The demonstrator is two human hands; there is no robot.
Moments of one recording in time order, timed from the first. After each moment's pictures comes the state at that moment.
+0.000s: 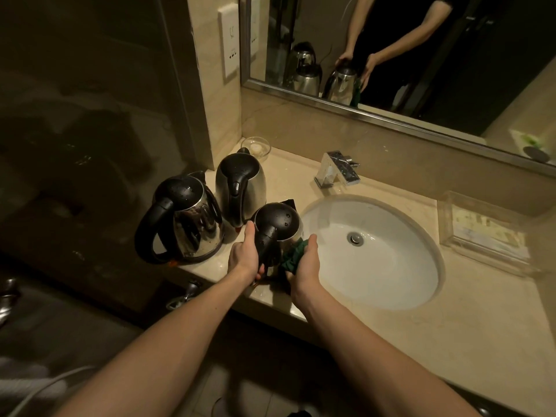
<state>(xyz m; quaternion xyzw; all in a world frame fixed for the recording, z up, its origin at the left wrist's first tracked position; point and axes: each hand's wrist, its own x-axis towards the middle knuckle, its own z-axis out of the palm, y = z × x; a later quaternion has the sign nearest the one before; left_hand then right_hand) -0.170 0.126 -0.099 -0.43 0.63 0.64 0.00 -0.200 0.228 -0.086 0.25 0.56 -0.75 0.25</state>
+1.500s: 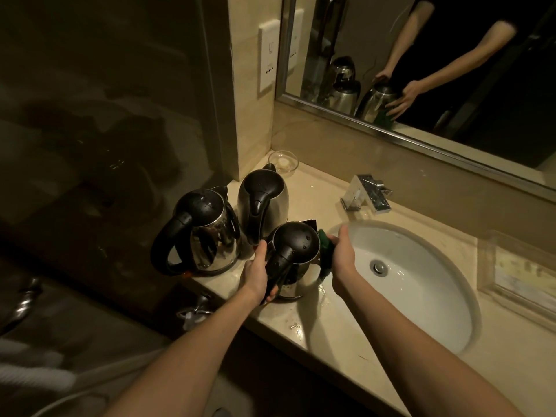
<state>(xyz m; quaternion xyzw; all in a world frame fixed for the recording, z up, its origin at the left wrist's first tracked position) -0.180 0.114 -0.105 -0.40 0.56 0.72 0.01 -0.309 0.235 -0.087 0.12 0.69 -0.66 0.27</state>
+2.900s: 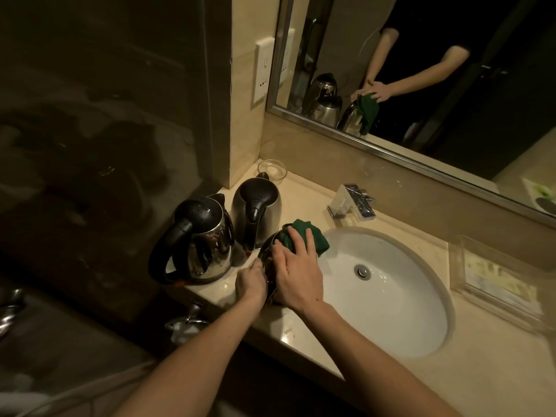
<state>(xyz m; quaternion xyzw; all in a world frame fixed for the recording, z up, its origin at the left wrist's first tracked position) -0.194 0.110 -0.125 -0.47 0.55 0.69 -0.08 -0.223 0.195 -0.057 -0.27 0.93 -0.24 0.03</state>
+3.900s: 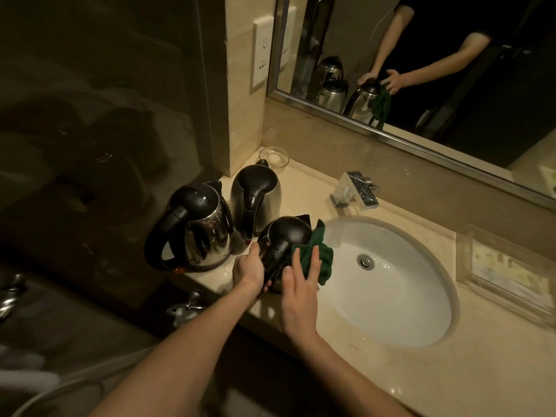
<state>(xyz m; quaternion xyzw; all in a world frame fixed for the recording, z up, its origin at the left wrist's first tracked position) -0.190 0.117 -0.102 -0.53 0.54 0.65 -0.05 -0.177 0.227 -0.101 -0.14 0.86 -0.48 0.06</state>
